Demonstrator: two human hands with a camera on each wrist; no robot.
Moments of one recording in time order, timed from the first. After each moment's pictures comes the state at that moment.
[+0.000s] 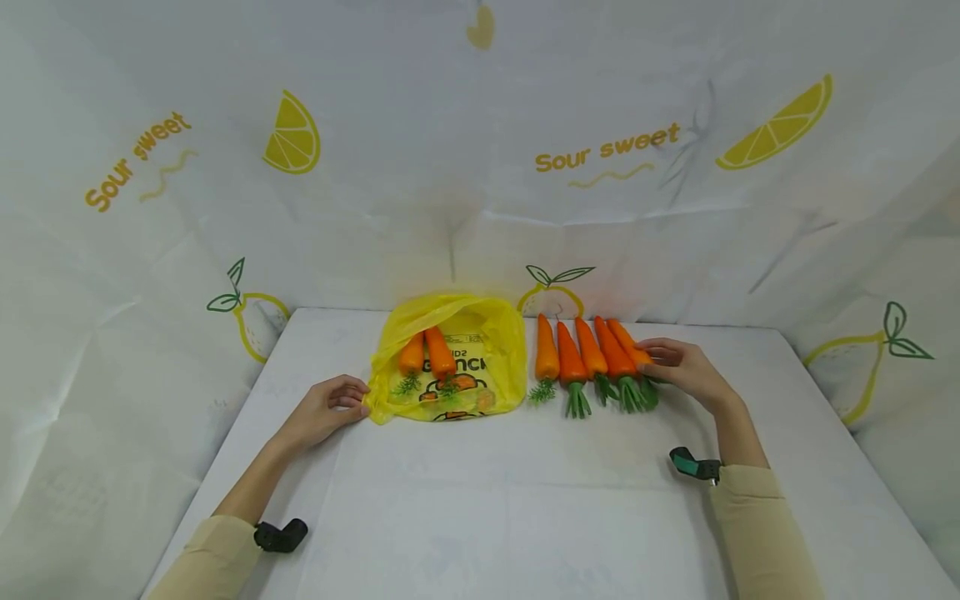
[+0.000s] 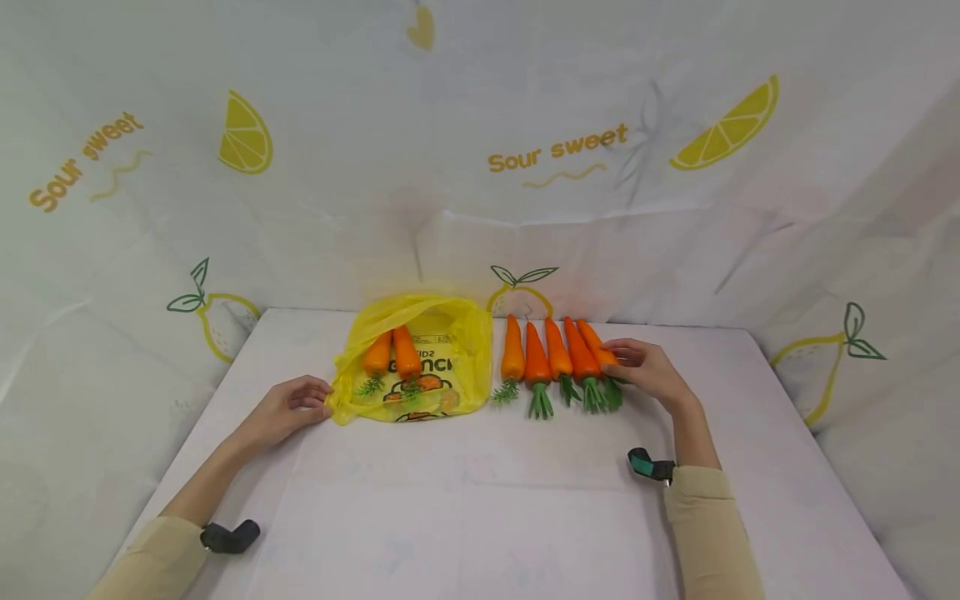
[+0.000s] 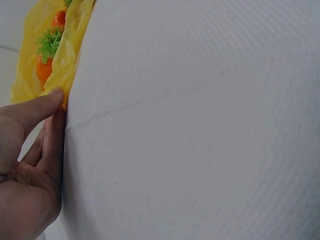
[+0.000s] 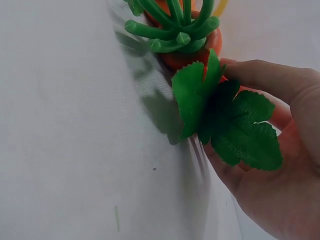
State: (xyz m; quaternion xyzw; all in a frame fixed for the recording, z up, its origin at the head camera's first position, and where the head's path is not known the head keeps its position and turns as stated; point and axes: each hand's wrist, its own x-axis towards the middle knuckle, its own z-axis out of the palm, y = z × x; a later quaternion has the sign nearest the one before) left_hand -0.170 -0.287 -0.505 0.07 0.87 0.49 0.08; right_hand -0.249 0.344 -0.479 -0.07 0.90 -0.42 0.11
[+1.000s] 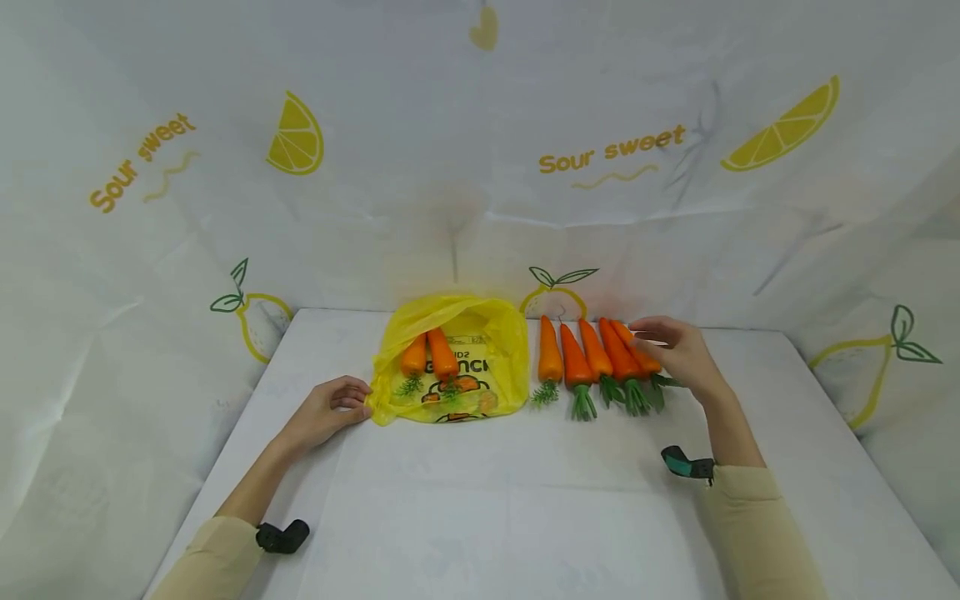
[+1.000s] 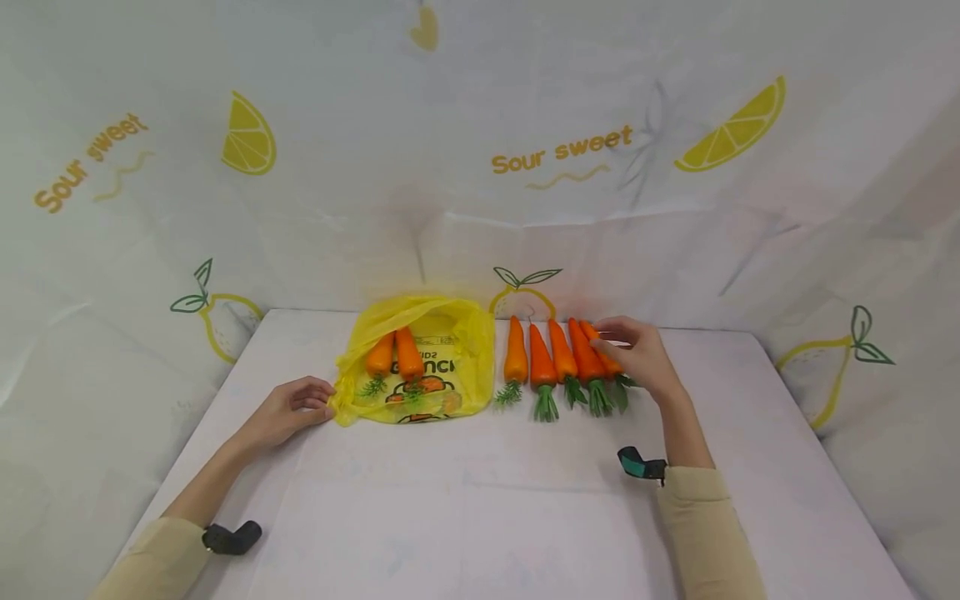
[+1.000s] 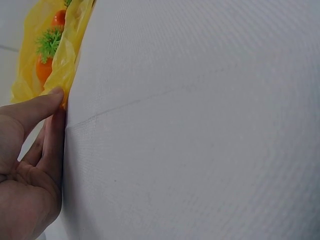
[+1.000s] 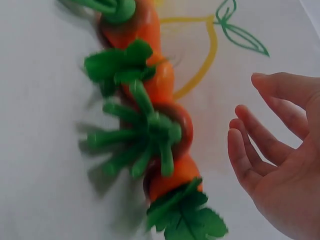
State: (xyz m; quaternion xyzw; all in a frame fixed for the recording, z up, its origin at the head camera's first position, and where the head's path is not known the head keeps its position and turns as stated) left_hand -0.168 -0.287 -0.505 0.07 0.86 0.49 0.08; right_hand -0.246 0.306 -0.443 -0.12 0.88 -0.45 -0.04
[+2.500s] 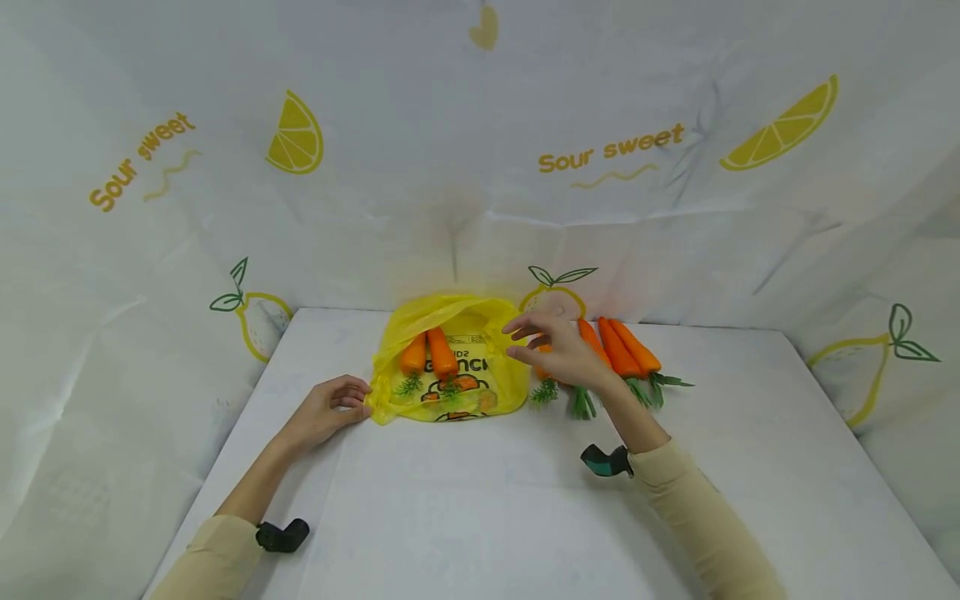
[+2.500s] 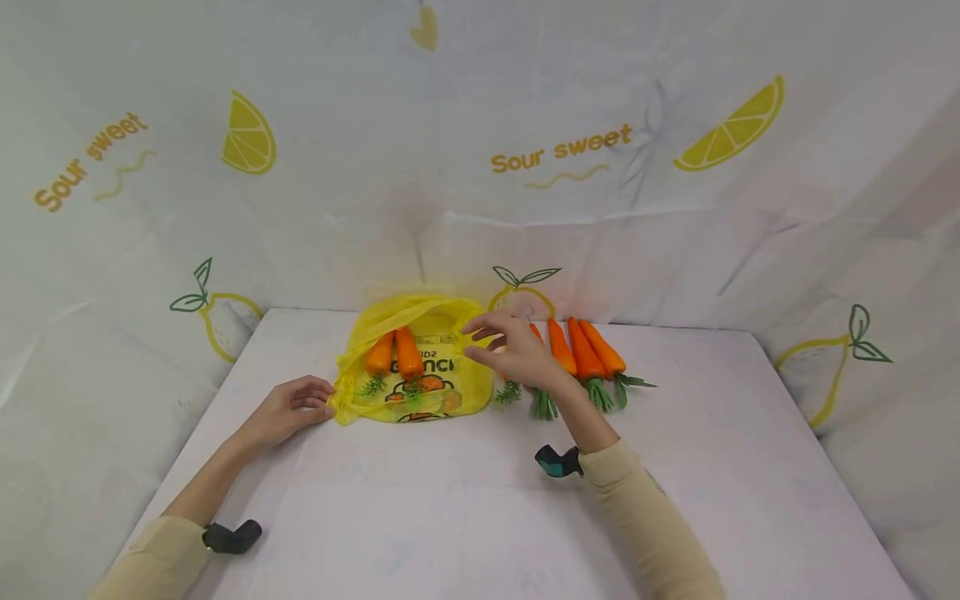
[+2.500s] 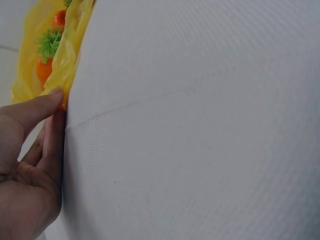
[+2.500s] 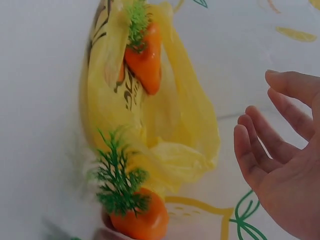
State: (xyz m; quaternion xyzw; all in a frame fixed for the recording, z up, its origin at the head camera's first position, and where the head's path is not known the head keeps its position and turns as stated) left_hand -0.169 -0.287 -0.505 0.07 0.87 0.49 0.08; right_hand -0.240 0.142 -0.415 -0.32 0.83 -0.46 0.03
